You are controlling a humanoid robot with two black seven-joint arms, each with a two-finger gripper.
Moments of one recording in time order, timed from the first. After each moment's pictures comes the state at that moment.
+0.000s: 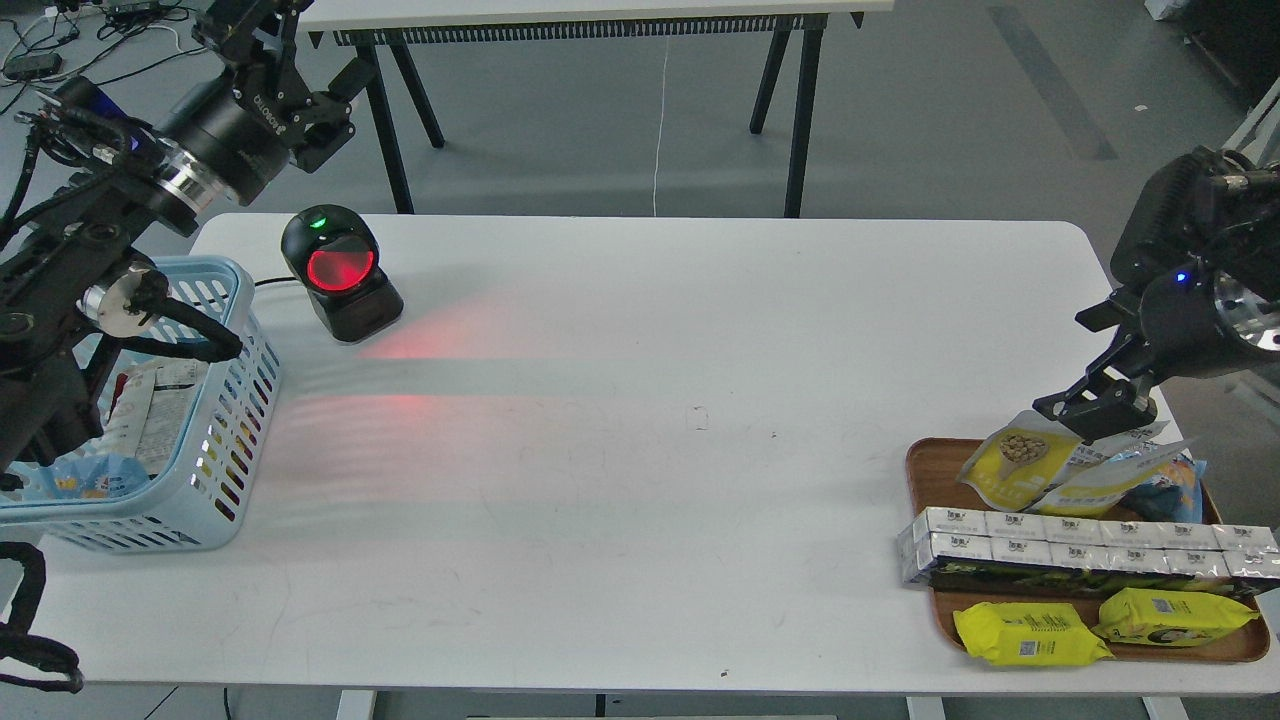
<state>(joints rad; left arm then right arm) -0.86 0.46 -0.84 -0.70 0.73 -0.49 -0.49 1.77 -1.02 -0.59 1.51 -1.96 0.49 0.49</state>
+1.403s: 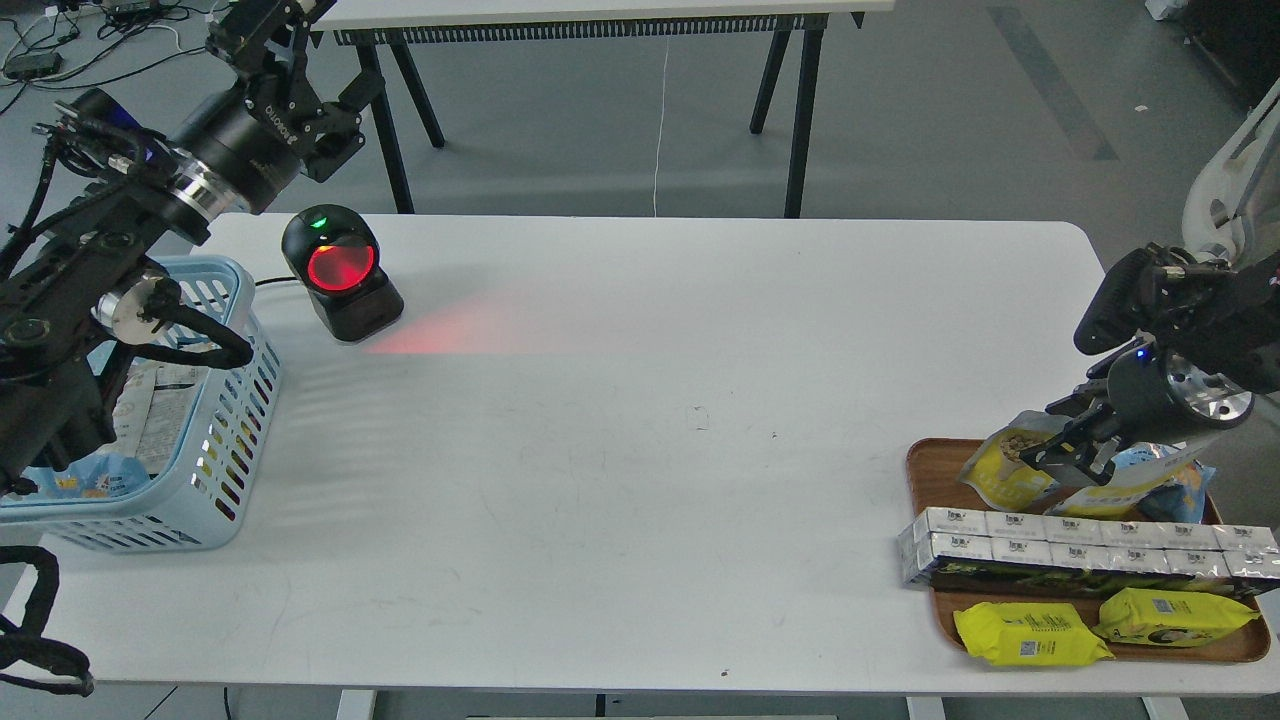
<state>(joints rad) -0.85 0.44 -0.84 -0.69 0.73 -0.49 -0.49 1.41 -0.95 -0.38 1.35 -2.01 0.49 0.49</state>
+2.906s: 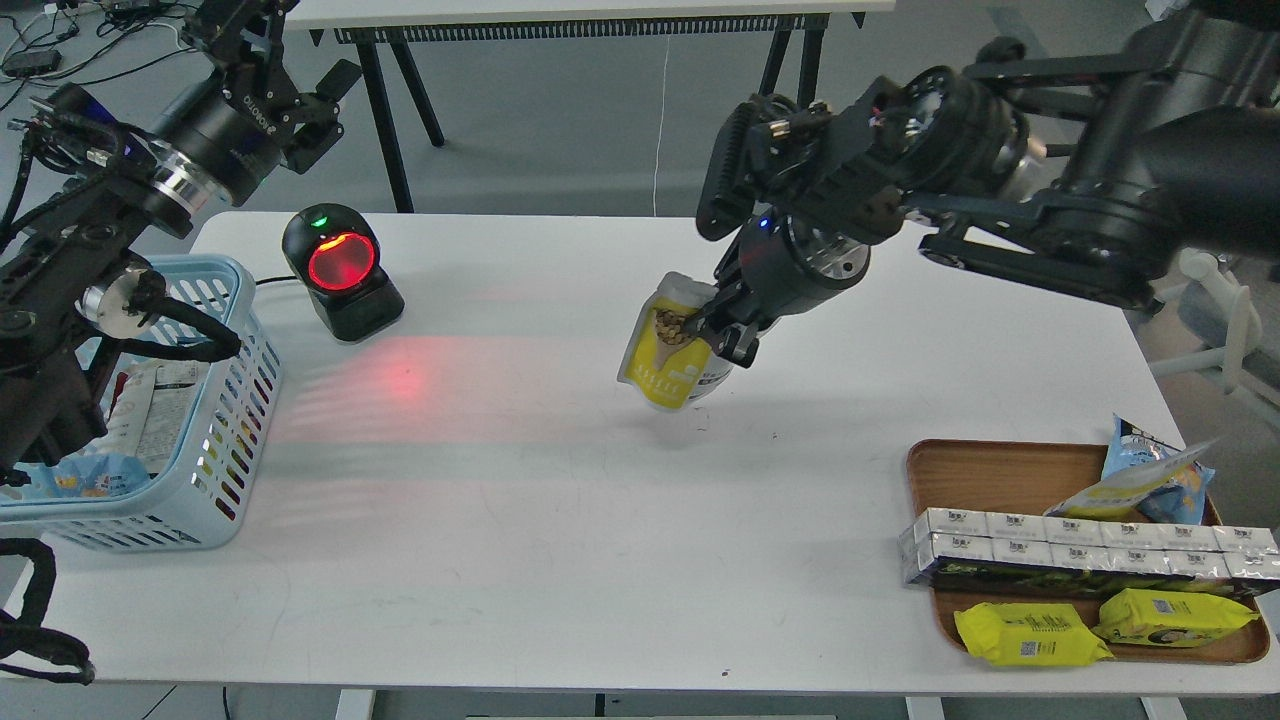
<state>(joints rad) -0.87 0.44 -0.86 -0.63 0.71 -0.49 -0.49 1.68 -0.23 -0.32 1.13 -1.82 0.49 0.49</state>
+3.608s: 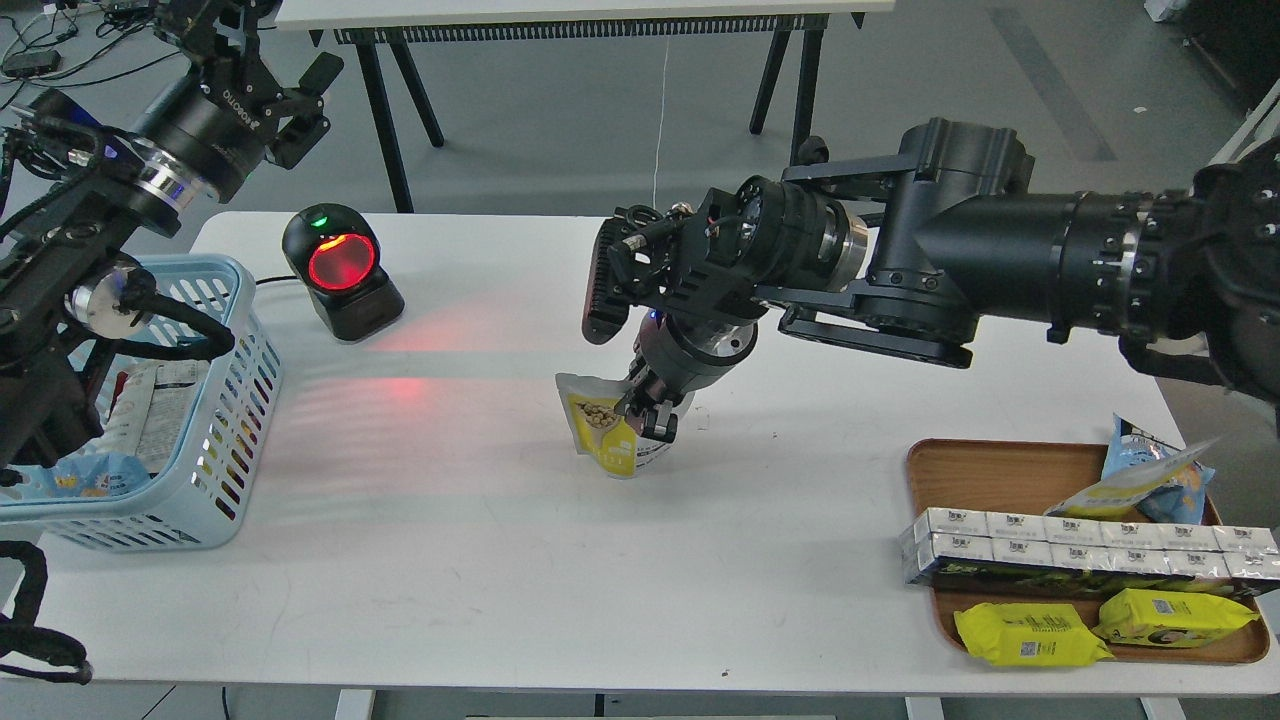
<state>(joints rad) -0.87 0.45 -0.85 -0.63 0.64 -0.49 -0.49 1.63 0.00 -0.37 0.99 -1.78 0.49 0.49</state>
